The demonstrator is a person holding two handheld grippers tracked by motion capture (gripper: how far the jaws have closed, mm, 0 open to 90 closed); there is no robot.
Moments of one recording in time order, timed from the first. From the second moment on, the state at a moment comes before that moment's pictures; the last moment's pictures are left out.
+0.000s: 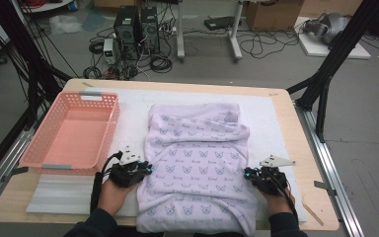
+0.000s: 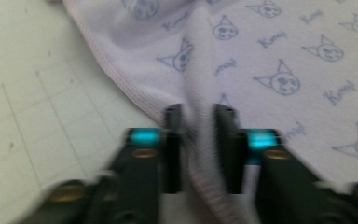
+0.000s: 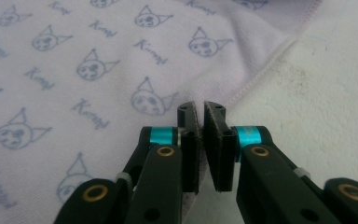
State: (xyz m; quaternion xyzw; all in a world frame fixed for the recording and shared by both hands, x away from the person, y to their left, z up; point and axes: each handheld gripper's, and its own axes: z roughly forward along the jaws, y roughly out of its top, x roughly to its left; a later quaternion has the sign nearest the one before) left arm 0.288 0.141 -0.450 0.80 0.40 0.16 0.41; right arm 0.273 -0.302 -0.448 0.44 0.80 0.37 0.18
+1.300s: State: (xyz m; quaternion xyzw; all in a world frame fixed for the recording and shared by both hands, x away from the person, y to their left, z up) left arm 0.278 0.170 -0.450 0.79 0.36 0.13 0.47; right arm 0.258 -0.328 -0.449 0.35 0.81 0.44 0.16
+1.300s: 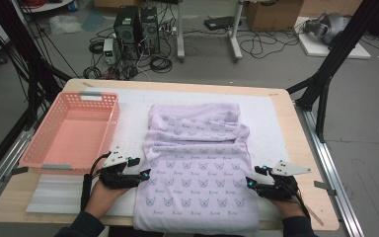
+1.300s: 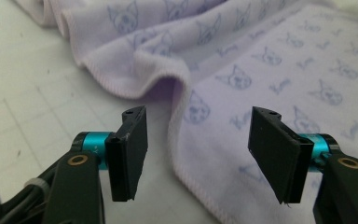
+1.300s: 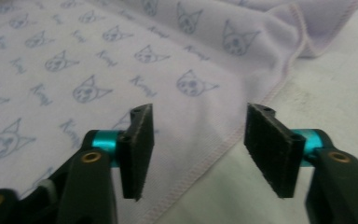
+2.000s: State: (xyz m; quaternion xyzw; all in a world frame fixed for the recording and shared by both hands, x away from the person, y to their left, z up) left arm 0.255 0.173 -0.448 0.83 0.34 0.11 0.42; right arm 0.235 -0.327 -0.451 0.36 0.83 0.41 0.13
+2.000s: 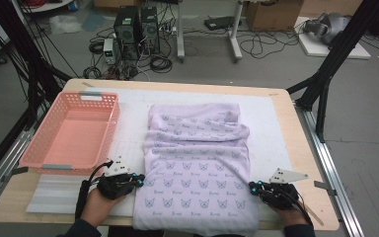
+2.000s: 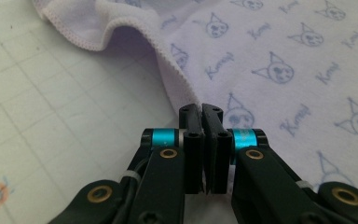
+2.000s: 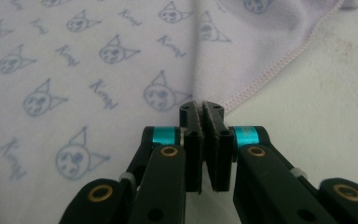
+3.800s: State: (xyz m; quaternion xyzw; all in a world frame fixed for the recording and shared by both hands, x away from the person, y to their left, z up) left arm 0.231 0.194 -0.440 0.82 0.35 0.09 0.44; right arm 0.201 -0.340 -0.440 0.36 0.82 0.42 0.12
